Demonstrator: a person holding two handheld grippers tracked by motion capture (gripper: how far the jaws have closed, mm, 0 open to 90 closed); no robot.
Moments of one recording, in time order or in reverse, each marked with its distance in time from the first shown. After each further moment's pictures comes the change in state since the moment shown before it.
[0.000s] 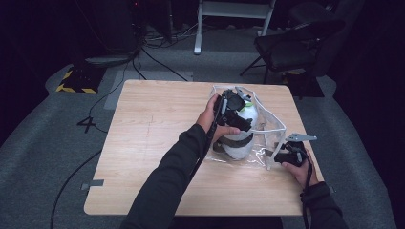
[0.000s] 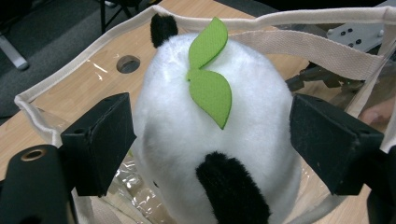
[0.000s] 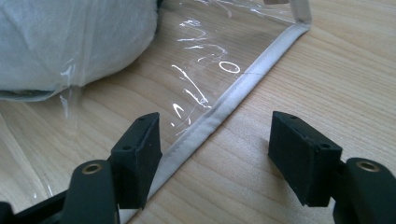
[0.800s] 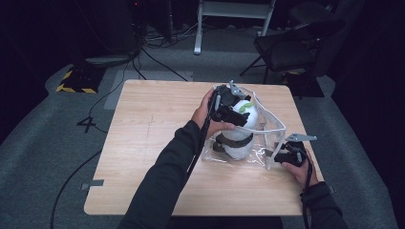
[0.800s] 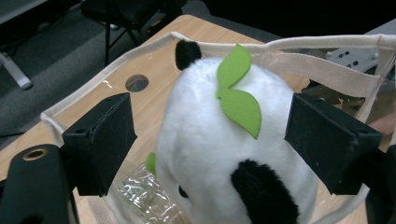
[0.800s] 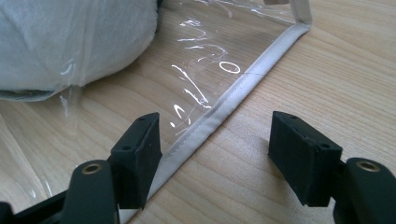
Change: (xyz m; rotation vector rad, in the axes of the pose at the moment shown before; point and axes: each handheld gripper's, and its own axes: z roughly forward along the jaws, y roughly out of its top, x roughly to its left) left arm 0.018 -0.002 -0.010 -0.096 -0.014 0.001; right arm 0.000 0.000 0.000 -0.001 0.001 -0.003
